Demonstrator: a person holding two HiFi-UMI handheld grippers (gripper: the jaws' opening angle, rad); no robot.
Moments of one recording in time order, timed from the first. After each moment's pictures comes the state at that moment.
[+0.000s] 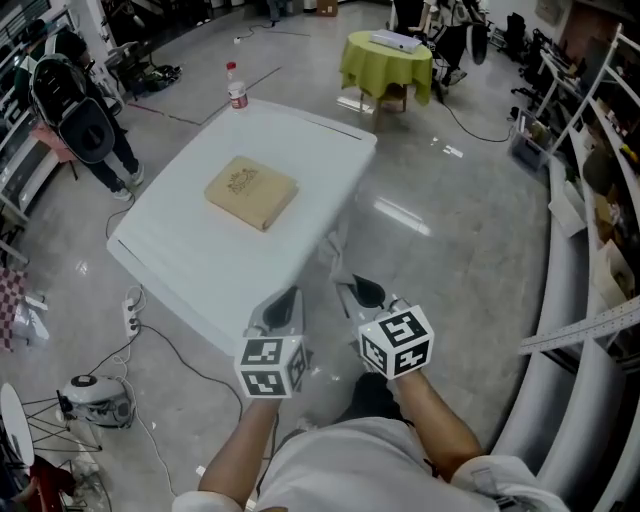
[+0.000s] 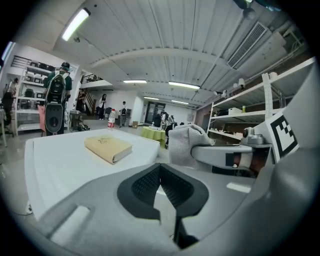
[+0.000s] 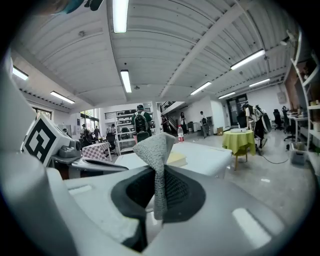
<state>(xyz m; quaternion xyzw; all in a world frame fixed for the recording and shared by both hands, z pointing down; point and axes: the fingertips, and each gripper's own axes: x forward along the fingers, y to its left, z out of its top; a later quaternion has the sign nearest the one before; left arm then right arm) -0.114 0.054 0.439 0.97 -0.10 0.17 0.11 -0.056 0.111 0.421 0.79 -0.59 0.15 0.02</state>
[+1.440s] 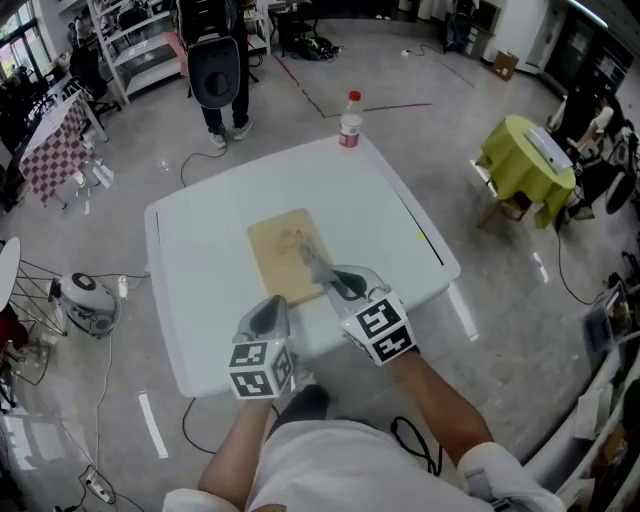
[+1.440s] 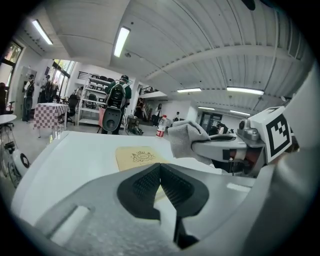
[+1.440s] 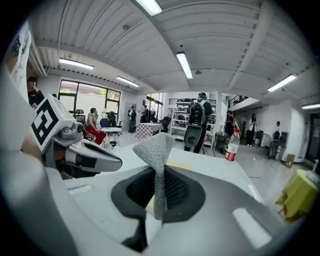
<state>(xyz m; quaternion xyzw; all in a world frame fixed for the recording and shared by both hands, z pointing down) 0.032 -0.149 0.462 0.88 -0.43 0.12 0.19 0.122 -0.154 0.434 0.51 -0.84 0.05 0.19</state>
